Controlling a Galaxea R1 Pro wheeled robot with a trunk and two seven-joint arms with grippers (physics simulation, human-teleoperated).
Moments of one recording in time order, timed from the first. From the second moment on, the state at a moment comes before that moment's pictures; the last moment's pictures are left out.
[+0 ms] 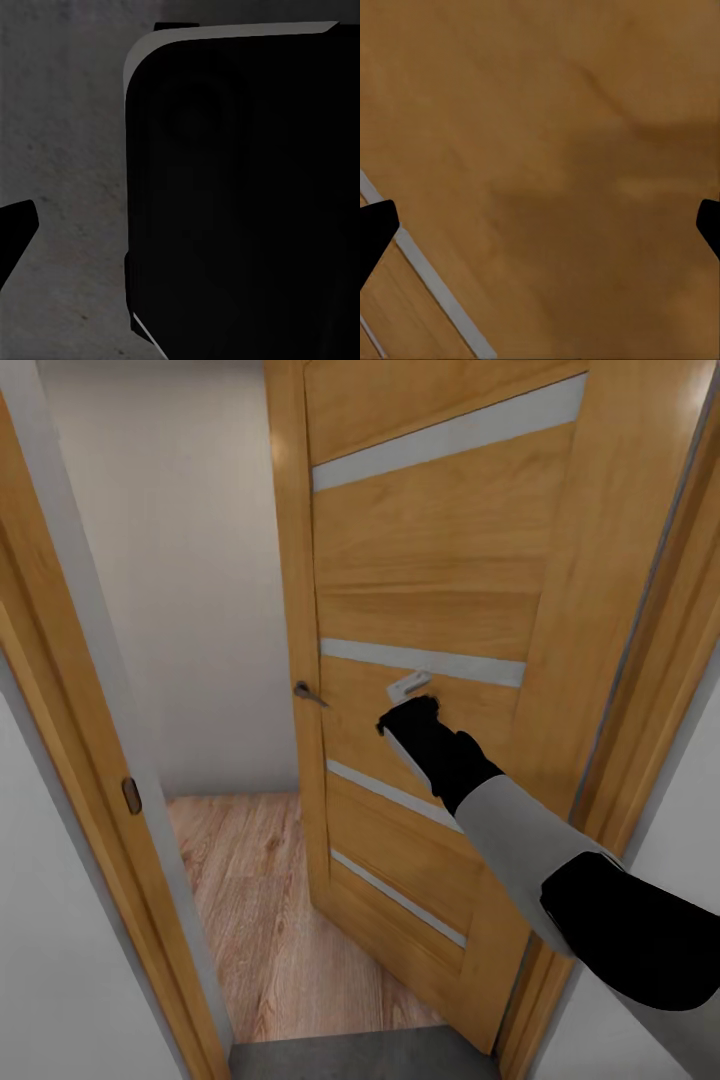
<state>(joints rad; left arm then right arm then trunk) 0.00 0.02 0.01 -0.03 0.01 -0.05 0.00 -1.30 0.17 0.54 -0.68 -0.12 0.78 -0.33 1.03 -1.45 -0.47</state>
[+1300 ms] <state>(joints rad) 0.00 0.00 0.02 -0.13 0.02 -0.05 0.00 -1.29 0.17 0.55 -0.72 -0.10 0.81 -0.35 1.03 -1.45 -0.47</state>
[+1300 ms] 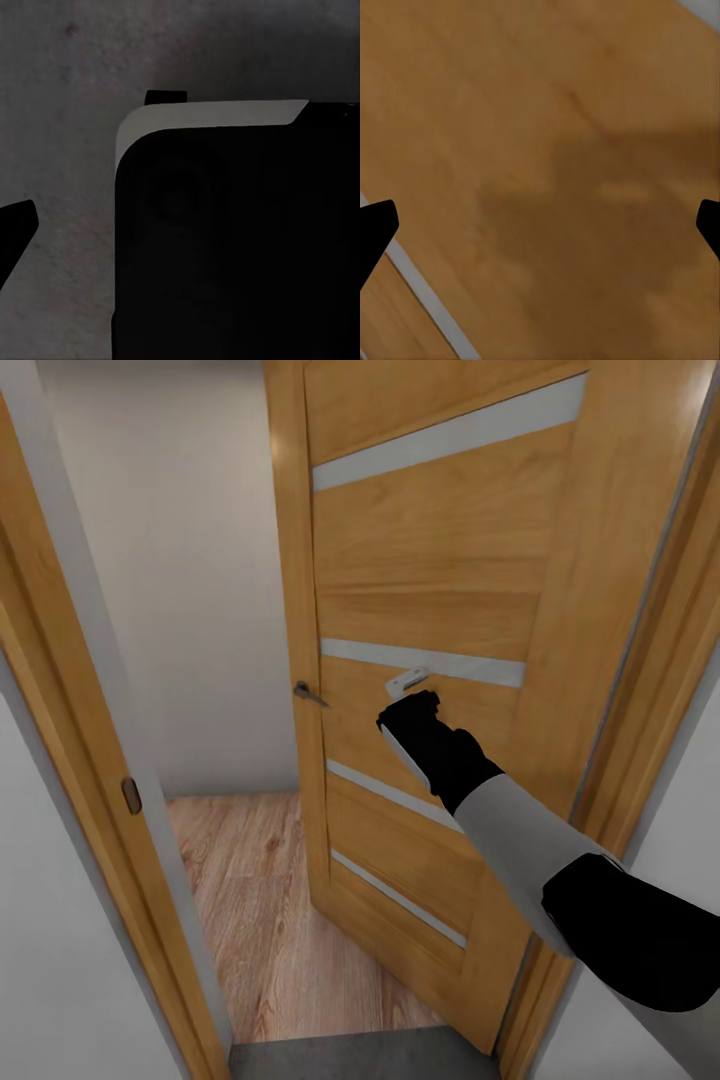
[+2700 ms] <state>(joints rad) 0.00 0.00 0.02 -0.13 0.02 -0.04 0.00 -1.29 0.17 0.56 -0.69 -0.10 0.80 -0.35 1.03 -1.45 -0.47</state>
